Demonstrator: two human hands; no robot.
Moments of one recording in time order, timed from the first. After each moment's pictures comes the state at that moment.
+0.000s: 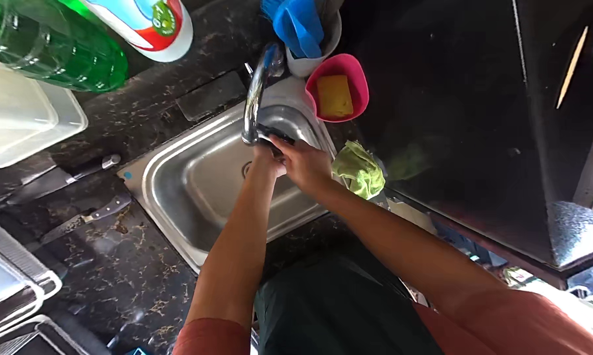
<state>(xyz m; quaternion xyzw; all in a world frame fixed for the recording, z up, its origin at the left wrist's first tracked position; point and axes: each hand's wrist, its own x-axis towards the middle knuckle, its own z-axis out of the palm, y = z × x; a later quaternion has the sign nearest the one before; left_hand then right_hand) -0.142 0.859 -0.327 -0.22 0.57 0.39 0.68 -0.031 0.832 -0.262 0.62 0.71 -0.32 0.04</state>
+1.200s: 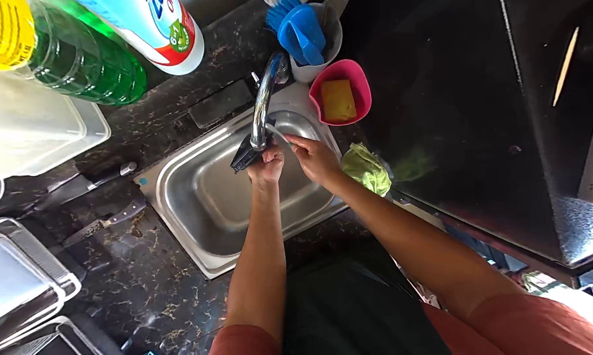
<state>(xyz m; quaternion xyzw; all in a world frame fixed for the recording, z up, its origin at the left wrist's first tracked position) -0.174 0.844 -0.346 -0.29 0.16 0.65 0.68 -0.019 0.857 -0.269 0.62 0.59 -0.51 -0.07</state>
